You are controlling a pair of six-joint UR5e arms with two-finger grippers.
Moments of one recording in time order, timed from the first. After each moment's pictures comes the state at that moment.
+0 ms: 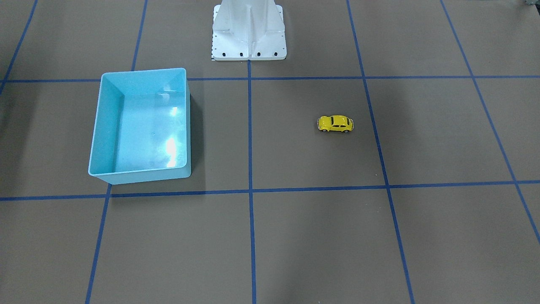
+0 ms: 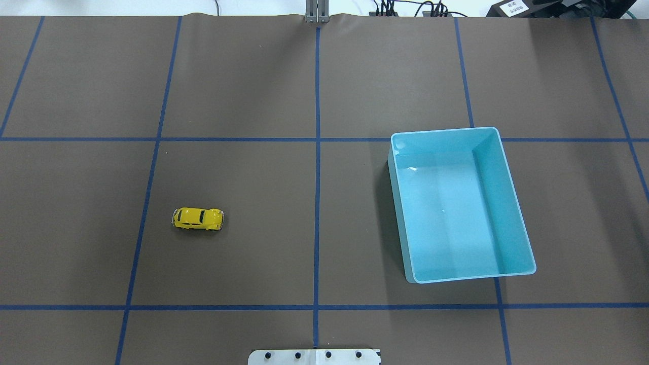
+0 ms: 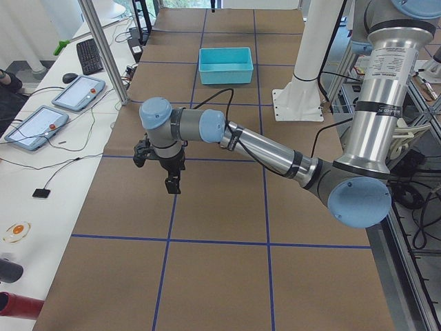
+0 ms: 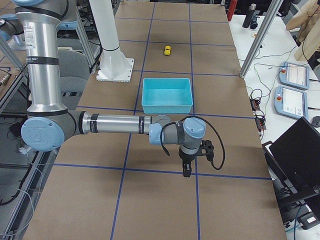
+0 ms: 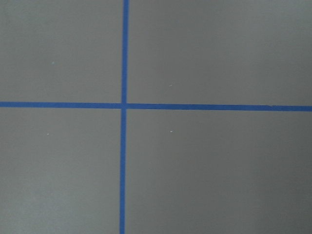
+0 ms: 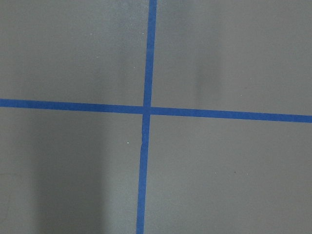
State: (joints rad) left arm -1.46 -1.79 -1.81 -1.18 -2.37 -0.04; right arm 1.49 -1.54 1.54 -1.50 2.25 0.06
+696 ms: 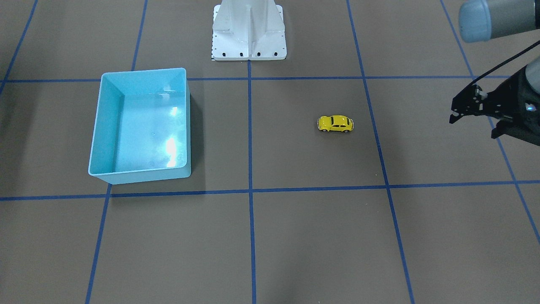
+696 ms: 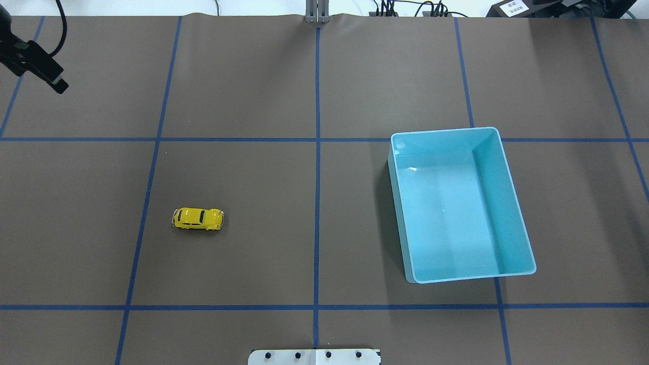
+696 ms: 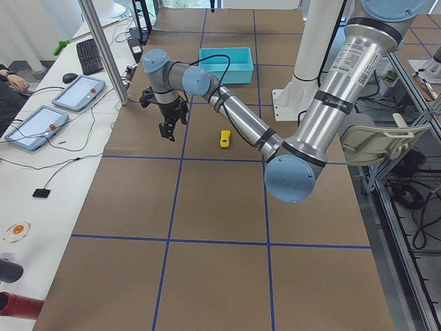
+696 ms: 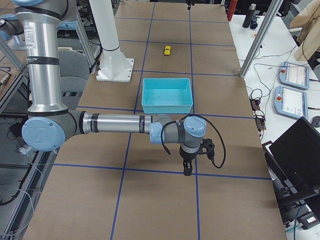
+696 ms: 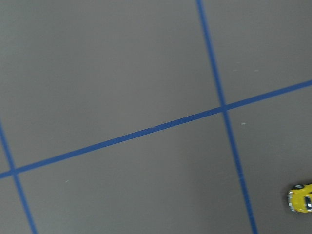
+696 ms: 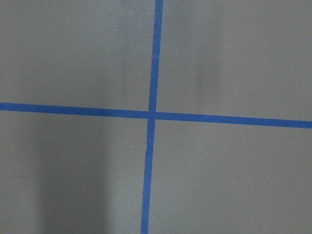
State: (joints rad) left arm -1.22 -2.04 -1.84 -1.13 -2.33 0.04; right arm 1.48 -1.54 1.54 -1.50 2.26 0.06
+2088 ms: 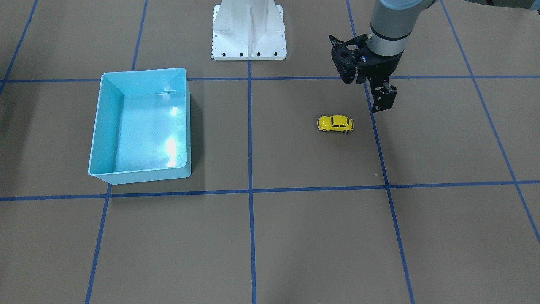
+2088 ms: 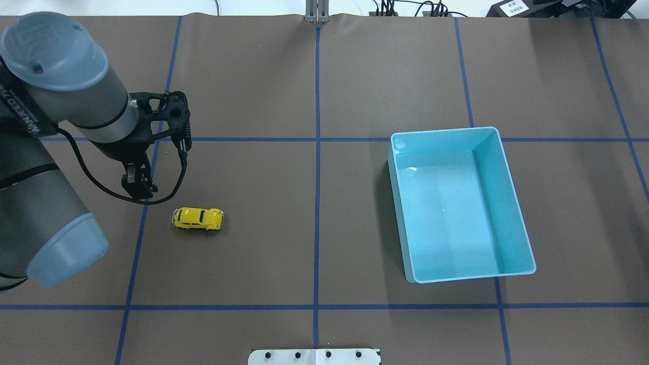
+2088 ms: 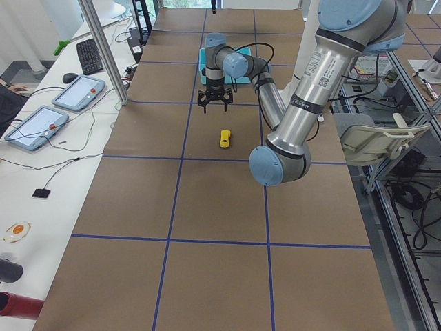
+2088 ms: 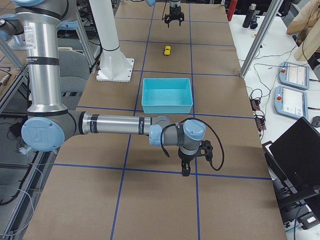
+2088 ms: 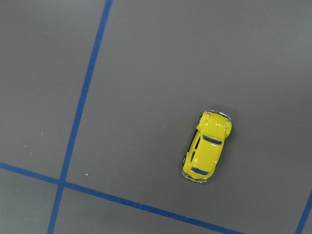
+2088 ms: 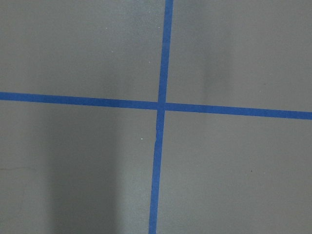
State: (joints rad) left arm -0.74 -2.06 -2.09 -1.11 -1.96 0.43; right arm 1.48 -1.55 1.53 -1.50 2.29 0.05
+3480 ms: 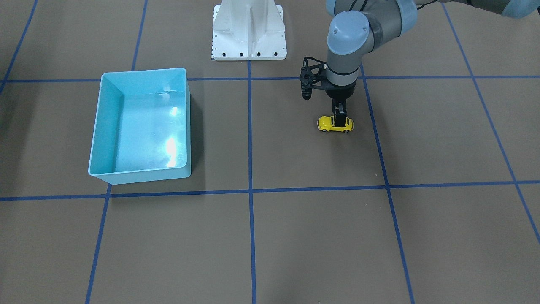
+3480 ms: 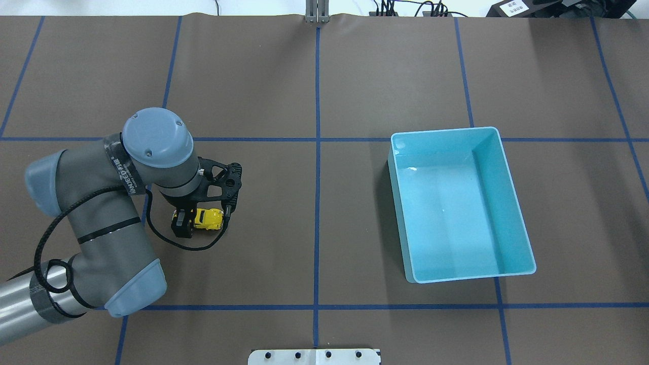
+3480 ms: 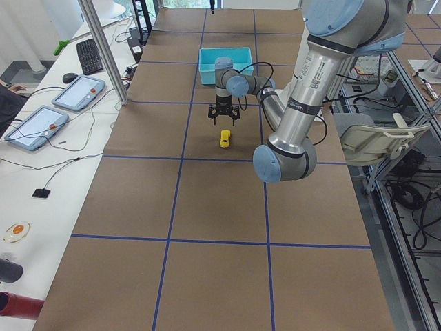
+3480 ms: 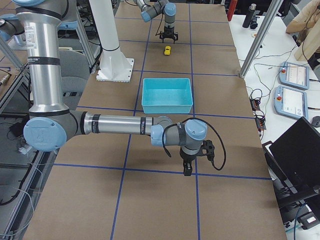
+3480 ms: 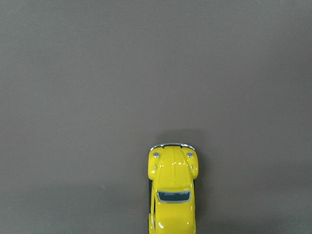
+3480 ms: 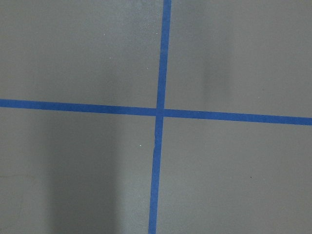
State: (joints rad) left arm -0.56 -2.05 -1.87 -1.36 -1.90 0.54; right arm 1.48 -1.53 1.51 -1.48 2.29 0.06
